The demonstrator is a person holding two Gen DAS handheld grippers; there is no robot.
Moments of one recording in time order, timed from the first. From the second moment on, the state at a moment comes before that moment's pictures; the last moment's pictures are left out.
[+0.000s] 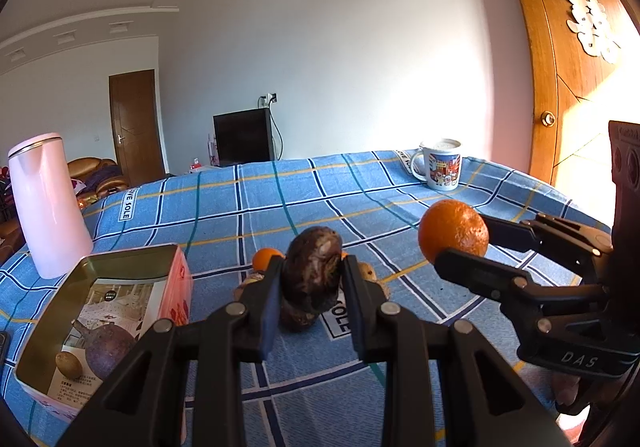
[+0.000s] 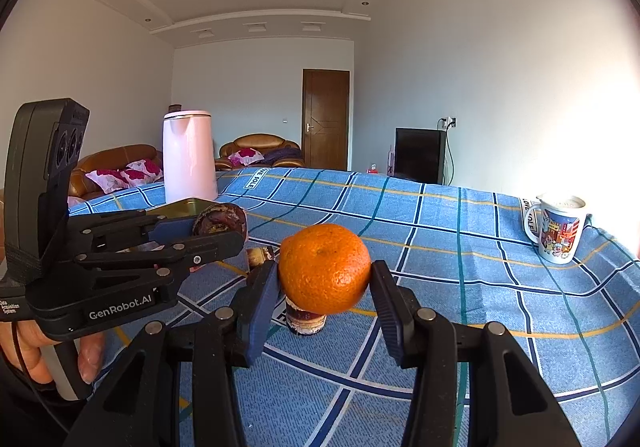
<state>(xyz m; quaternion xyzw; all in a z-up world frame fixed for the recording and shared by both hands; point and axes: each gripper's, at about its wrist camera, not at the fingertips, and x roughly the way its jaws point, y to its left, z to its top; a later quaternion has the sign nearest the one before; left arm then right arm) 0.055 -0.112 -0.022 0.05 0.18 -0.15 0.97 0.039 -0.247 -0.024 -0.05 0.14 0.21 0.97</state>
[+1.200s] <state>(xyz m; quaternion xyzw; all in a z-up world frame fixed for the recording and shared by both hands) 0.048 -0.086 -0.010 0.03 0.15 -0.12 0.98 0.041 -0.251 -0.014 -0.02 0.13 0.22 0.97</state>
